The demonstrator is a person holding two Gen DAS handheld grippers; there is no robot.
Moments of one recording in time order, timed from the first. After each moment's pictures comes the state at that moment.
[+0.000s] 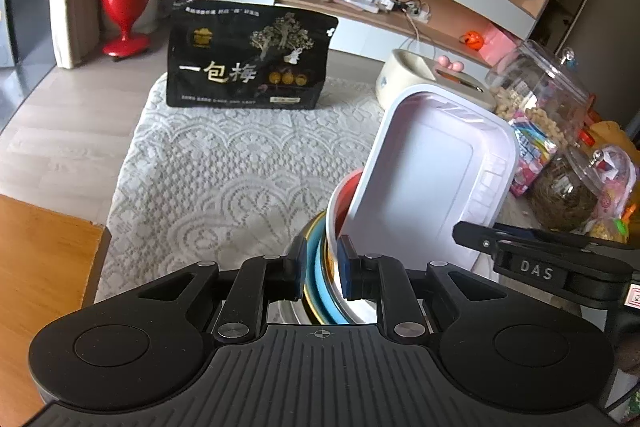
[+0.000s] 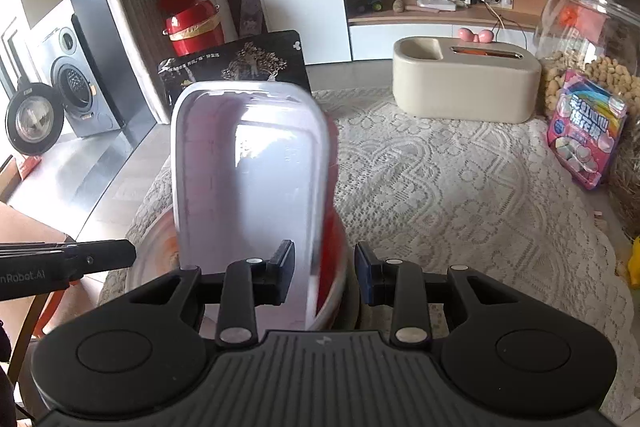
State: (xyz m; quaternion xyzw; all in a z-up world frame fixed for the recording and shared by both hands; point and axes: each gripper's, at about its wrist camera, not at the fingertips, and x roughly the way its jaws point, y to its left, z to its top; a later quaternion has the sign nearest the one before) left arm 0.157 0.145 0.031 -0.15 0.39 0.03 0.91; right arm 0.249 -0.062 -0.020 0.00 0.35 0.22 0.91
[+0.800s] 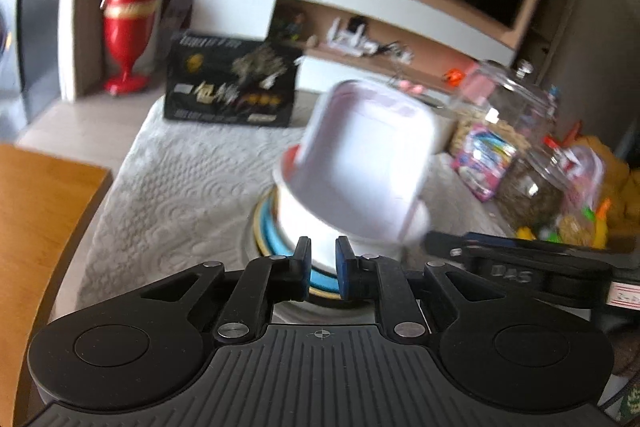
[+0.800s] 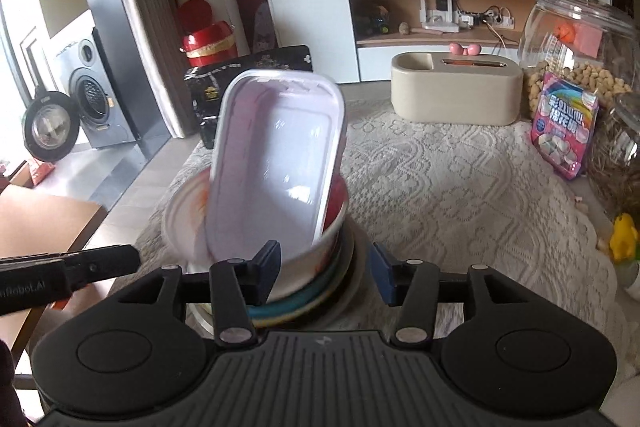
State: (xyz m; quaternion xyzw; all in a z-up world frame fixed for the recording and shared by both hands) left arm 0.065 0.077 0.037 -0.12 0.30 0.03 0.95; right arm 0.173 -0.107 -0.027 0.02 0.30 0.24 0.92
